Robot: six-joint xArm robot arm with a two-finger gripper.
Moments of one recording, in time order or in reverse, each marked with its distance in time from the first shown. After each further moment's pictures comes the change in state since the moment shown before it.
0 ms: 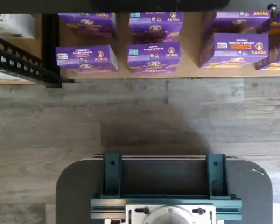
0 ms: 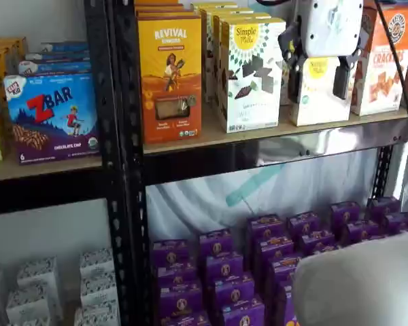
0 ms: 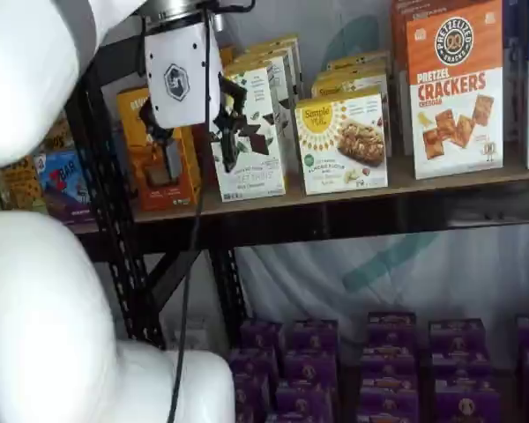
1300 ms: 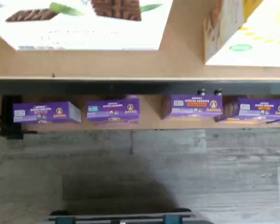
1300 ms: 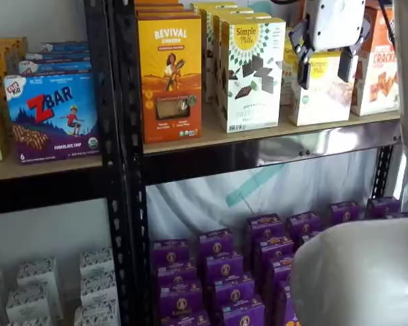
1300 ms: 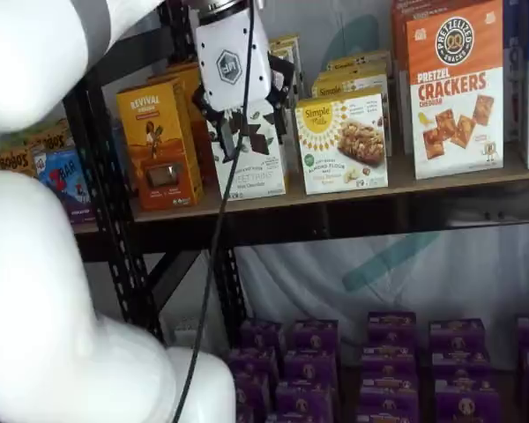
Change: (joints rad) arm -0.191 0.101 -0.002 -0.058 -0.231 -0.205
